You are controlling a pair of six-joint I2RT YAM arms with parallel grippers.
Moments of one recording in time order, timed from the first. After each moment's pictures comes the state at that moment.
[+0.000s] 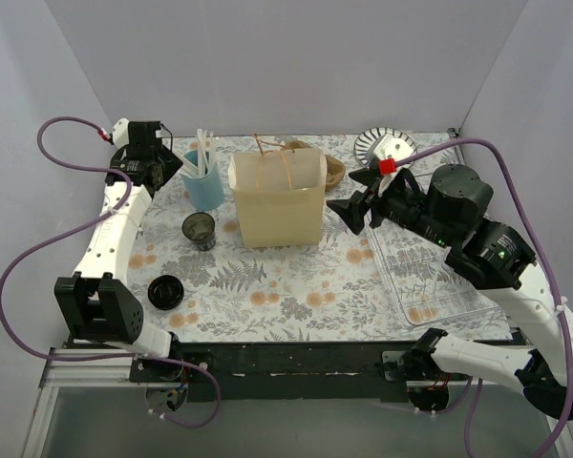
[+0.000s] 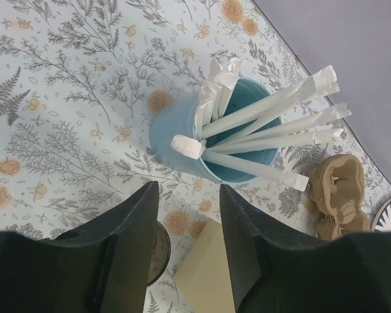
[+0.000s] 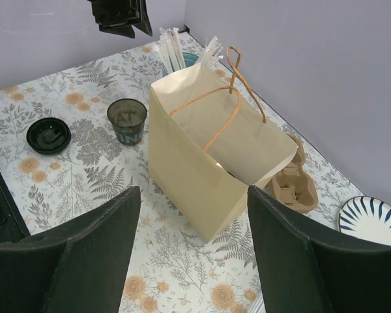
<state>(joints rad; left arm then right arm) -0.06 1.47 1.47 -0.68 -0.32 -0.78 0.83 0.99 1.45 -0.57 -0.09 -0.15</state>
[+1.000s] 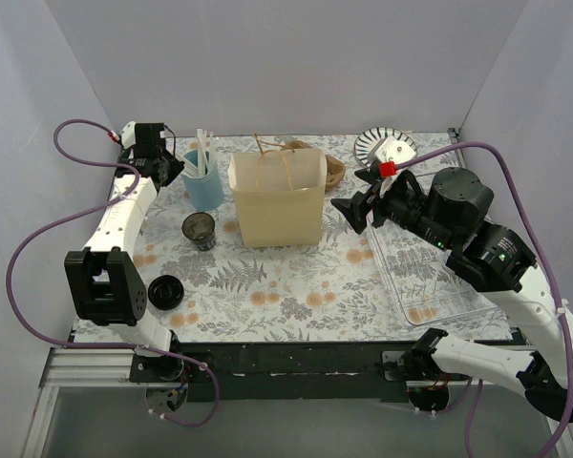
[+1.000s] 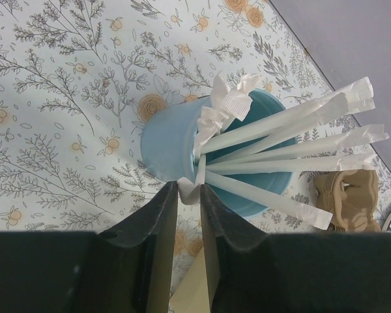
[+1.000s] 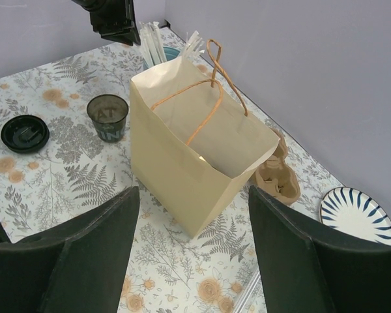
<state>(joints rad) -0.02 1.60 1.44 -0.54 -0.25 -0.77 0.83 0.97 1.43 -0.56 -0.03 -0.19</state>
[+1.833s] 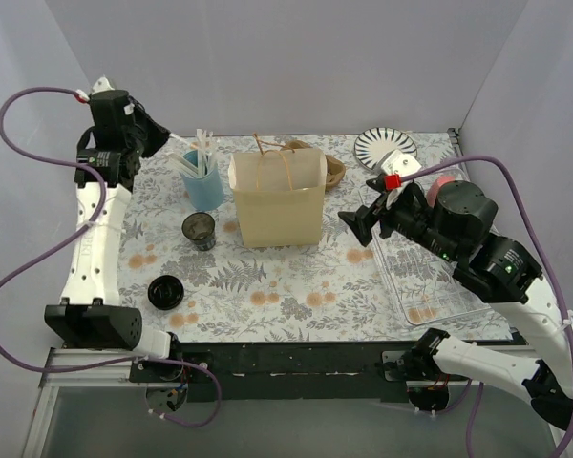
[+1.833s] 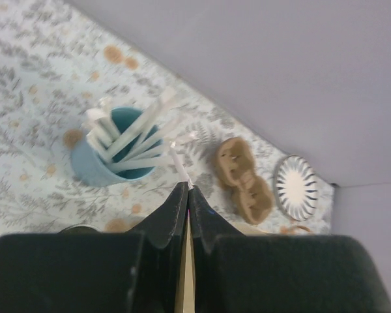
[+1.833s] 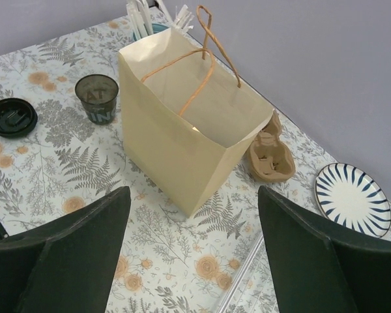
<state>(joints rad) -0.02 1.45 1.72 -0.70 -0.08 -0.69 0.83 0.90 1.34 -0.60 0.01 -0.18</state>
